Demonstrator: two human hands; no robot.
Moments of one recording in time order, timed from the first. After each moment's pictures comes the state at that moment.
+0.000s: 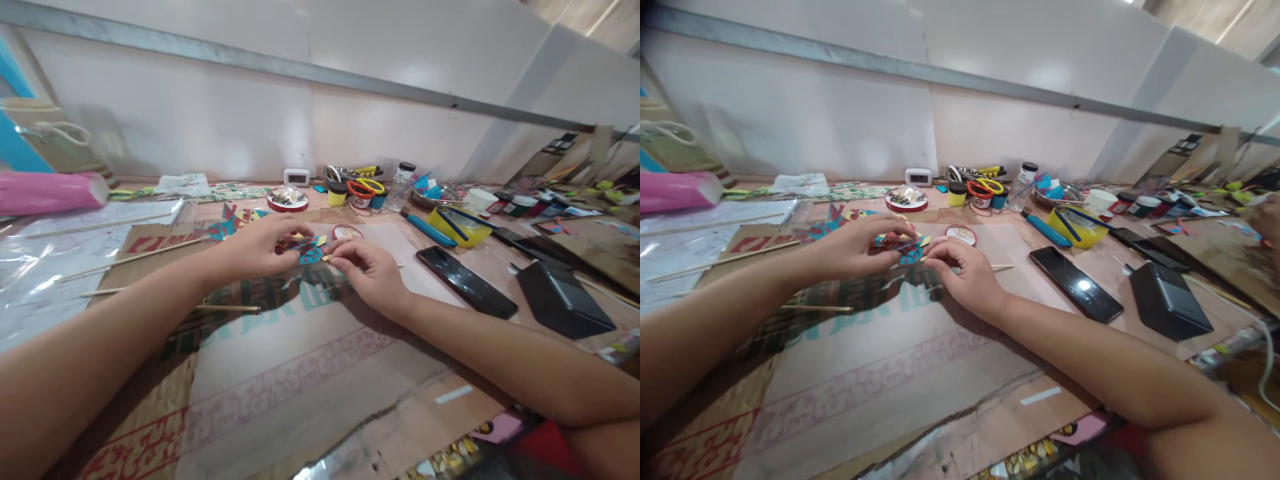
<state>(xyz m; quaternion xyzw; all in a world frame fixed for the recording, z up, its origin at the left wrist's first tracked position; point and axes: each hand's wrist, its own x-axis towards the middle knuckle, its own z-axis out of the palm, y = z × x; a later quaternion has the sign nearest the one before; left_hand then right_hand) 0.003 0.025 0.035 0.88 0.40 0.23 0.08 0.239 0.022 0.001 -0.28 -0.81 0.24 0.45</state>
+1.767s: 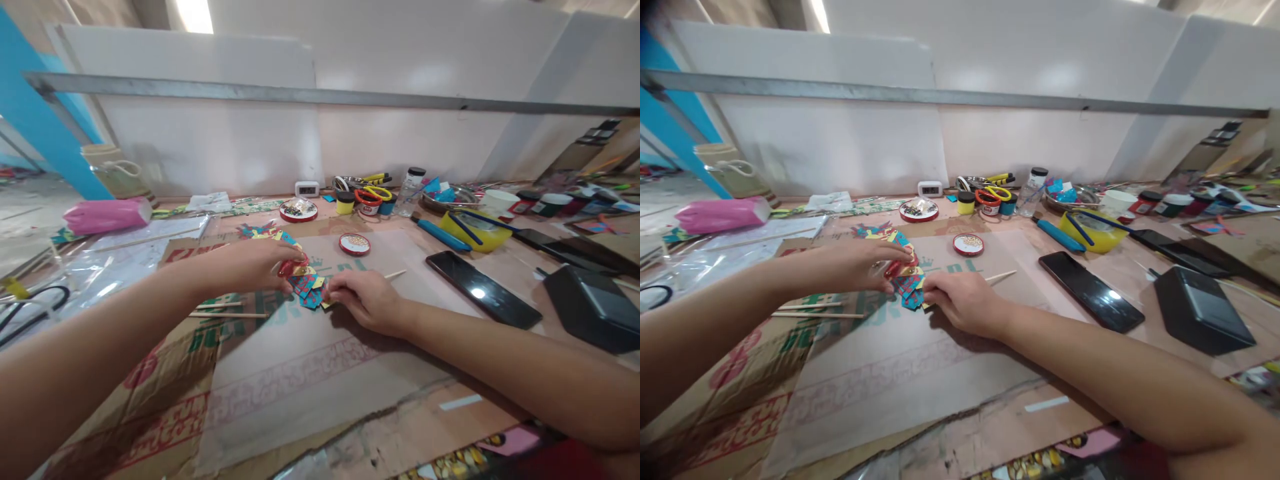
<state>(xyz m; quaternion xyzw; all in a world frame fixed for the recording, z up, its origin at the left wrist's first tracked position) -0.020 0.014 0.051 0.90 0.44 0.04 0.04 0.246 0.013 -0.003 -0.19 -0.92 0.13 0.32</state>
